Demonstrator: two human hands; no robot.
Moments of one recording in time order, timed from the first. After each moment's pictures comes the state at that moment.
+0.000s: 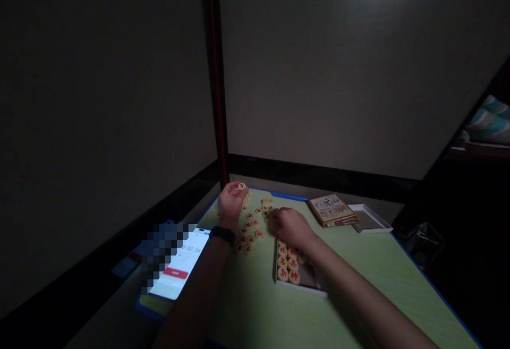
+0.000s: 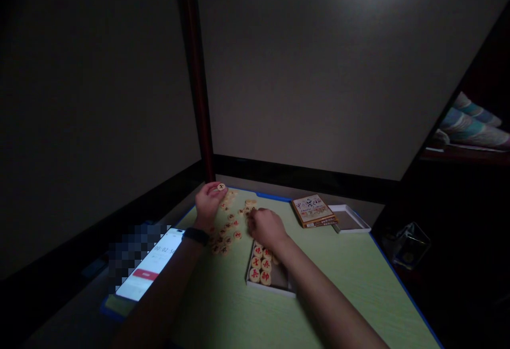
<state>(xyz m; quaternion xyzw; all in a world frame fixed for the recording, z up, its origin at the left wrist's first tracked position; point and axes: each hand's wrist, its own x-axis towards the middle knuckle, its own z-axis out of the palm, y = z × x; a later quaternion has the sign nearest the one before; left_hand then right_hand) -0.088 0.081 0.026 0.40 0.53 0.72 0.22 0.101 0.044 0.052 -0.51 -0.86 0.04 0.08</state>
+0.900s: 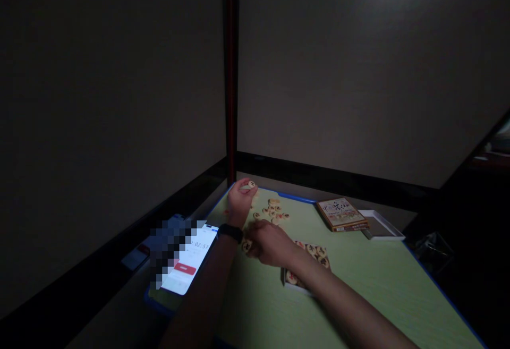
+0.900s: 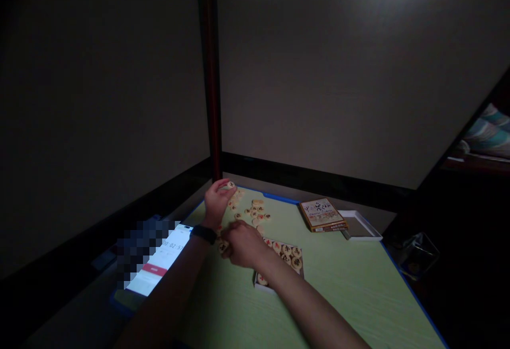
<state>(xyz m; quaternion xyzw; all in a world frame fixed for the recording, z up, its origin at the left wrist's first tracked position) -0.088 0.081 0.027 0.41 0.54 0.70 0.22 0.049 0.020 0.034 -0.29 -0.95 0.08 0.08</state>
